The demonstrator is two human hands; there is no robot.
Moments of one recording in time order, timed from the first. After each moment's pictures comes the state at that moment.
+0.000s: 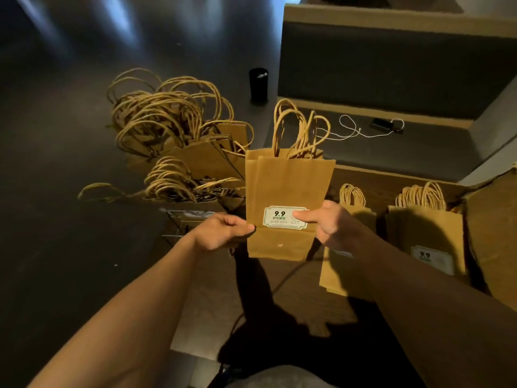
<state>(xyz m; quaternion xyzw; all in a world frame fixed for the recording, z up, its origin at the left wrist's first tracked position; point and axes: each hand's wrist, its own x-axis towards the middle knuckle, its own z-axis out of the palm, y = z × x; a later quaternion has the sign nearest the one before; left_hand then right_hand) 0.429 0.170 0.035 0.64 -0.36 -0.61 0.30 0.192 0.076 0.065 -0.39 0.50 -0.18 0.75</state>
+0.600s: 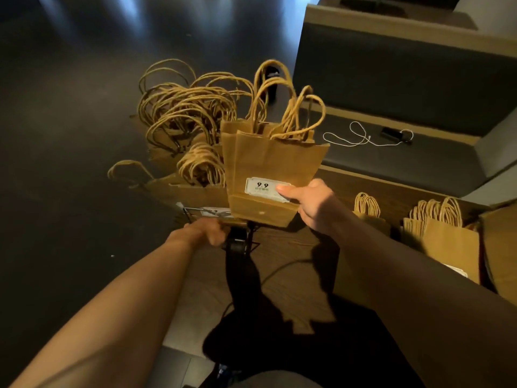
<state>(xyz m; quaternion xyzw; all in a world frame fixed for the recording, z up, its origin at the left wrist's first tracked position) 0.499 0.170 0.016 0.77 -0.50 -0.39 -0.07 0.288 0.080 0.100 -0.43 0.47 -0.25 0.73</state>
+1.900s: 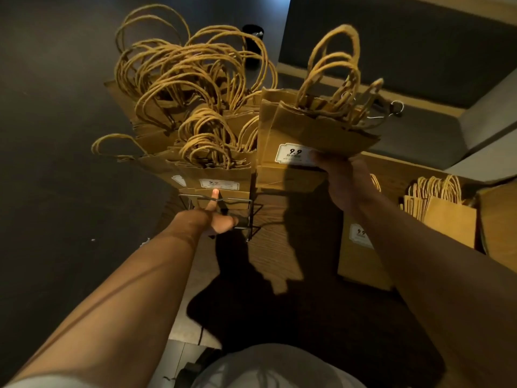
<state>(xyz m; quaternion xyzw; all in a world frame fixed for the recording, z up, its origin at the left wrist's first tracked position) 0.513 0.156 0.001 0.76 -0.41 -0.49 -0.09 0.277 0.049 0.073 -0.45 0.43 -0.38 0.68</state>
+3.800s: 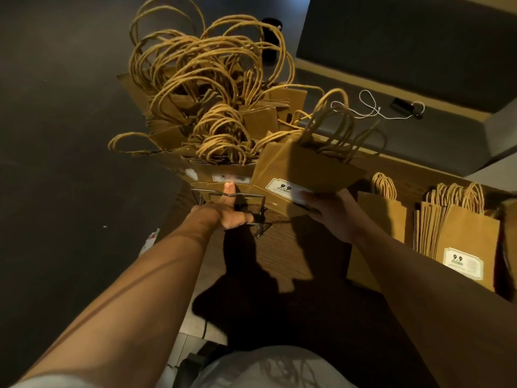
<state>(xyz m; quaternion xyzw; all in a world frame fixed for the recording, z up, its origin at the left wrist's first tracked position) 0.516 0.151 -0.021 0.74 -0.45 -0.50 -0.06 0.281 0.089 0.048 -0.47 0.46 -0.22 0.72</state>
